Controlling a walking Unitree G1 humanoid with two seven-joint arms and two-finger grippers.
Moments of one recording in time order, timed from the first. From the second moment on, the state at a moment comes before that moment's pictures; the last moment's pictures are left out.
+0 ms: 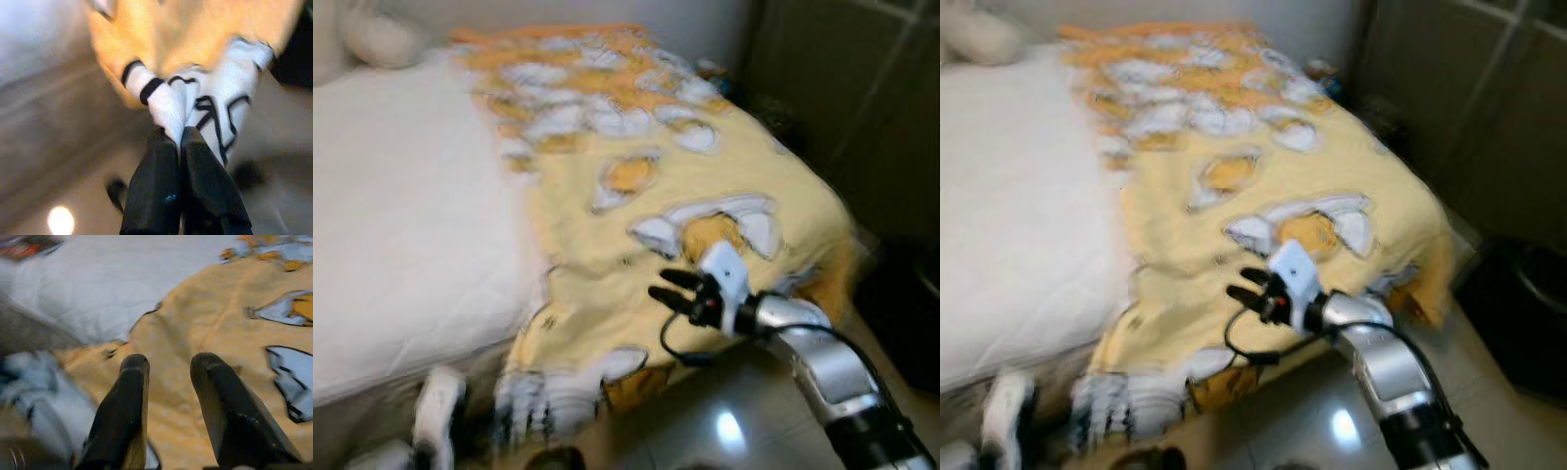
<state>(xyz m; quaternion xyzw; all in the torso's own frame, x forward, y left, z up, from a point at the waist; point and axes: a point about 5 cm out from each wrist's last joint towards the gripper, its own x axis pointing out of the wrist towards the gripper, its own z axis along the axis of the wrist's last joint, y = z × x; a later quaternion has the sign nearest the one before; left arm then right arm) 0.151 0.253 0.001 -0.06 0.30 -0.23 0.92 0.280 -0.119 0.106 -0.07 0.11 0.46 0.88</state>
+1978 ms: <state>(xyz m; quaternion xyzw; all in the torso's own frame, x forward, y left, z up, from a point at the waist) 0.273 0.173 0.082 0.03 0.04 -0.05 1.00 0.273 -0.160 0.086 -0.03 0.05 0.10 0.99</state>
